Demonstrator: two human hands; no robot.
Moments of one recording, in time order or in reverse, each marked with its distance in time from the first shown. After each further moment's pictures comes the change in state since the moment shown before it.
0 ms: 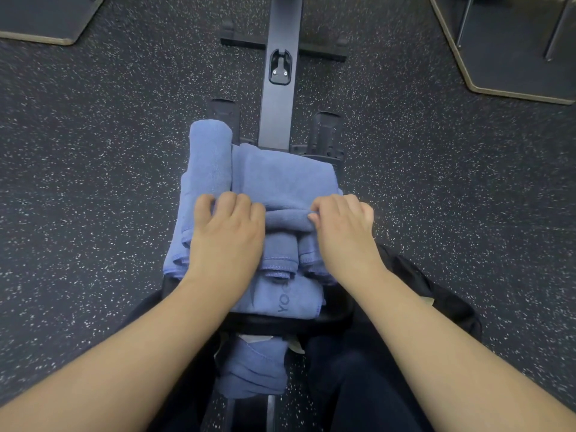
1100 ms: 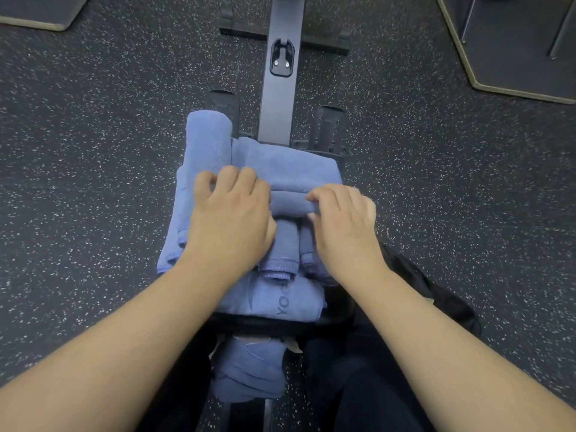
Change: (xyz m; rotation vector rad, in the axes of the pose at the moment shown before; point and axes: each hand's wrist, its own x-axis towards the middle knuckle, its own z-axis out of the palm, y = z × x) left_hand 0.027 -0.004 -0.007 -0.088 -0.094 -0.017; right_hand 0.004 -0.002 -0.002 0.059 -0.008 -0.058
